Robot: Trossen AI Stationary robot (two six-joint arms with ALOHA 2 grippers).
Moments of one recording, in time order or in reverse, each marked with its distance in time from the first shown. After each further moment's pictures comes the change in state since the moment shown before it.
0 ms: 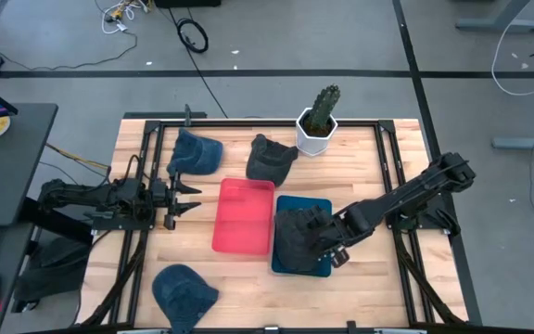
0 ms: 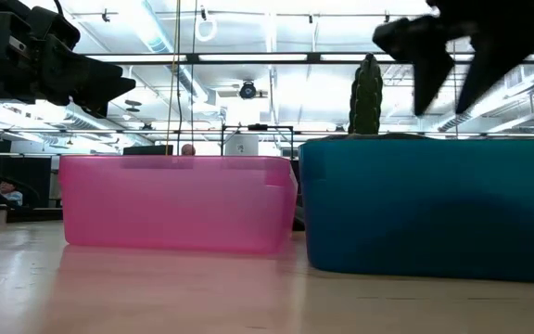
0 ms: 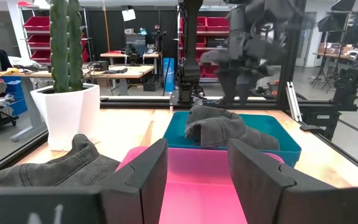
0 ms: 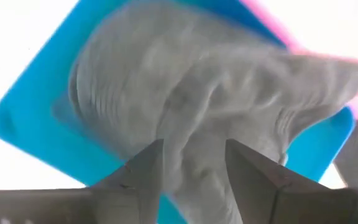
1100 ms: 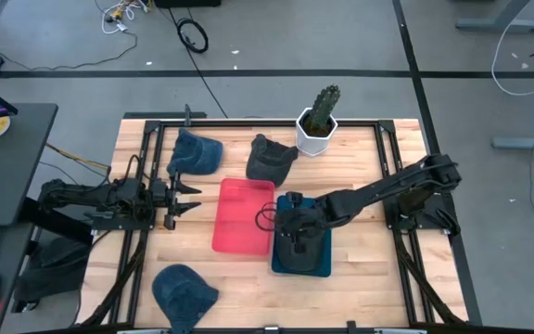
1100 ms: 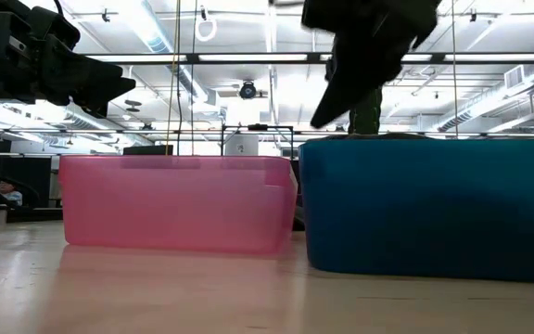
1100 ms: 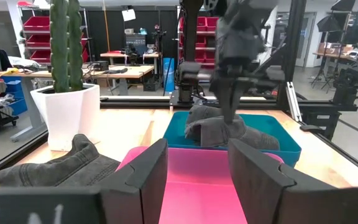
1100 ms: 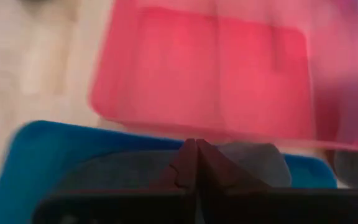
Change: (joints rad) left arm 0.000 0.000 0.000 0.000 0.000 0.000; right arm -0.175 0.121 0.002 0.394 -0.002 0.305
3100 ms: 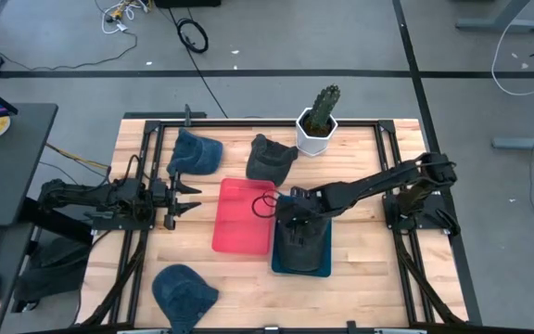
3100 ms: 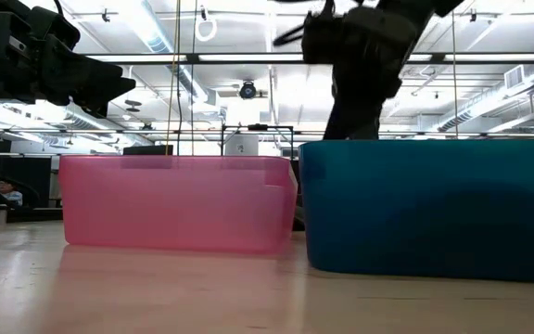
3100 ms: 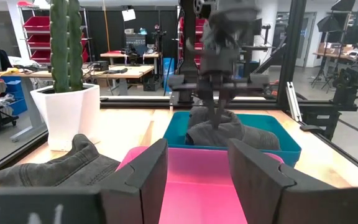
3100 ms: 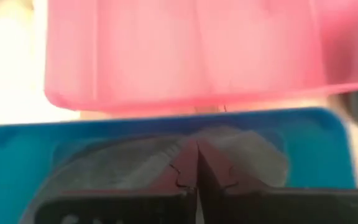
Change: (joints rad) left arm 0.000 0.000 0.000 0.000 0.000 0.000; right arm -0.075 0.008 -0.001 -0.075 -0.094 0.153
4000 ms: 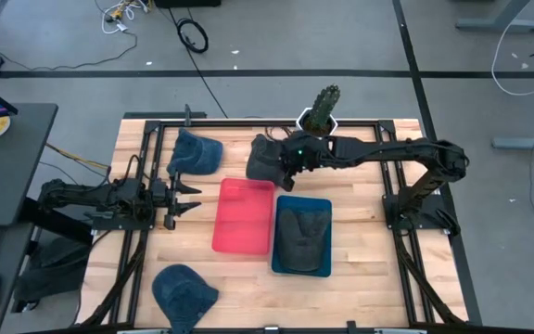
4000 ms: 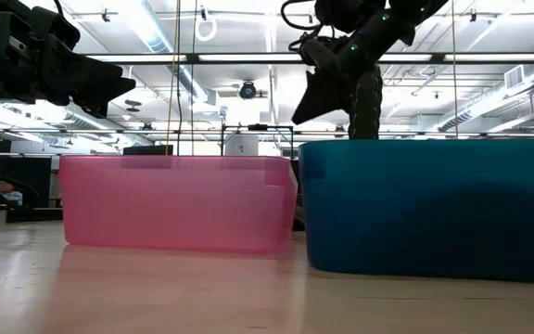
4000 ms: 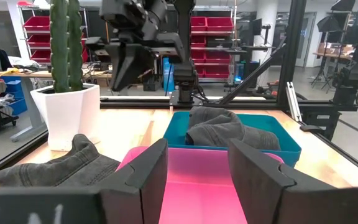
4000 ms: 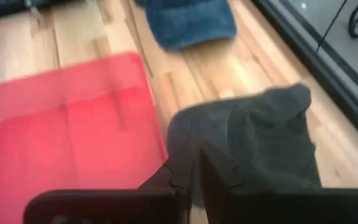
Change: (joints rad) left arm 0.000 0.000 0.000 0.000 0.000 0.000; right arm -0.388 -0.115 0.000 0.191 -0.034 -0.181
